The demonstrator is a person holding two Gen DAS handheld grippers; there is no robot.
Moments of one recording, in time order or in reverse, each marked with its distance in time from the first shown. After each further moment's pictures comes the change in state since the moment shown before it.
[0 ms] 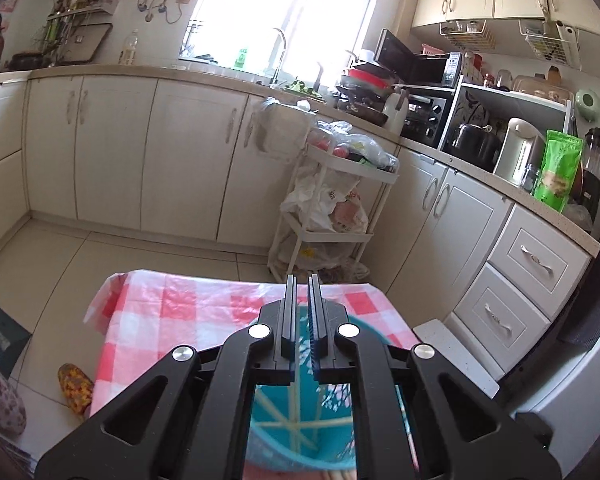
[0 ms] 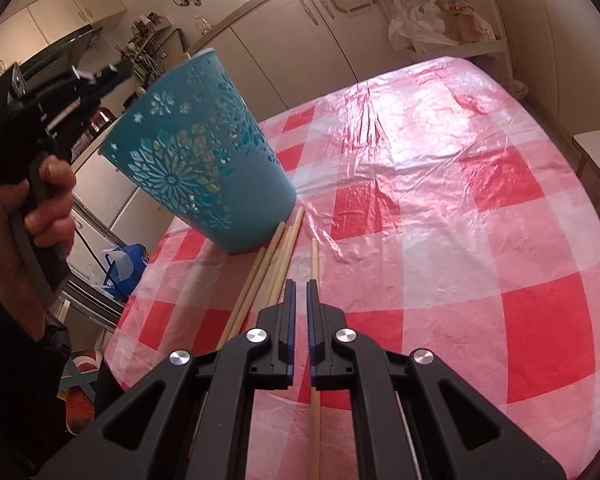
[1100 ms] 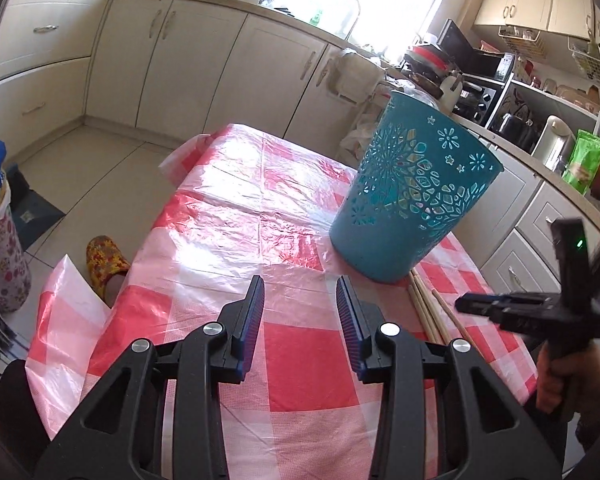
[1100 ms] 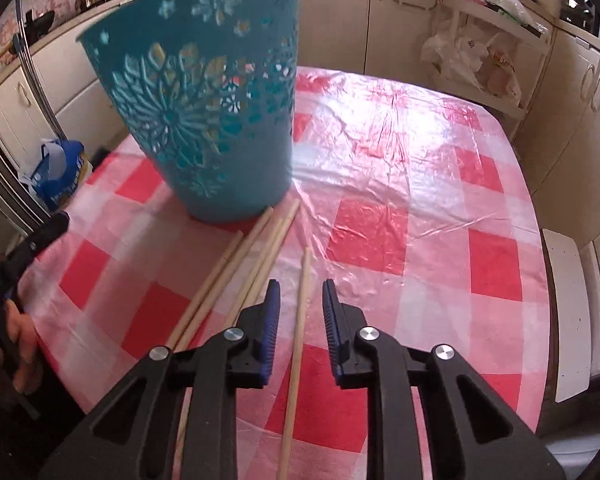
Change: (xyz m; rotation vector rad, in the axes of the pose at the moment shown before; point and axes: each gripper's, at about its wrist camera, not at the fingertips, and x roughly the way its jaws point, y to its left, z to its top) left arm -0.076 0.085 -0.185 -0.203 0.101 0.097; right arm 0.050 0.052 0.020 -0.382 0.228 -0.319
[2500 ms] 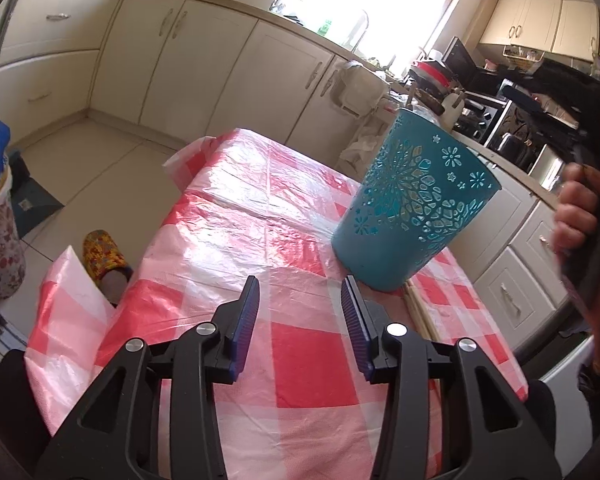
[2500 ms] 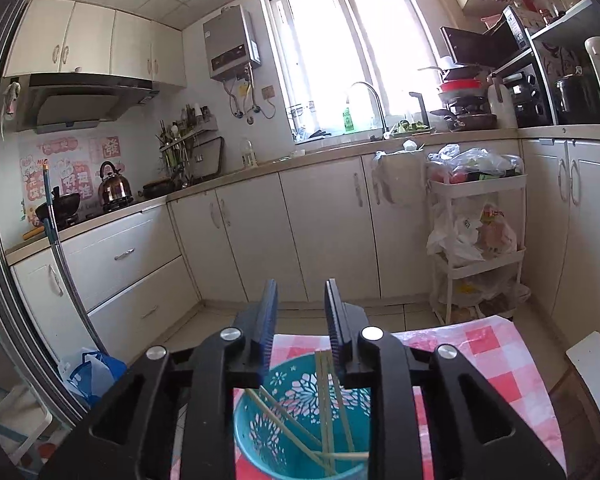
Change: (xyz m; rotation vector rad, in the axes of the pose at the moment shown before) left arm -0.008 0.008 -0.004 -0.044 -0.033 0.004; right arm -0.138 0.039 0.103 0.194 -0.759 0.072
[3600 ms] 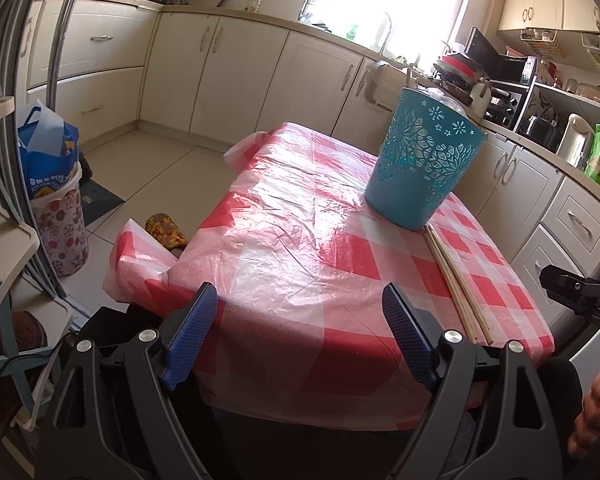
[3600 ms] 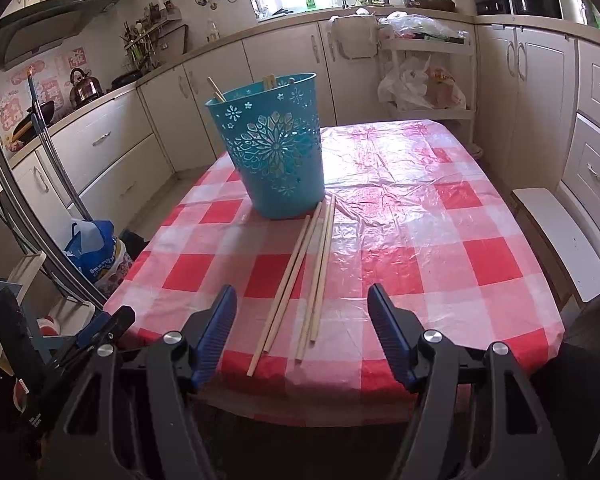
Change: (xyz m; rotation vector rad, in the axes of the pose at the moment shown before) left arm -0.085 -0.006 -0.068 0.028 -0.023 0.168; right arm -0.126 -0.011 -0.170 0.047 0.446 -0.123
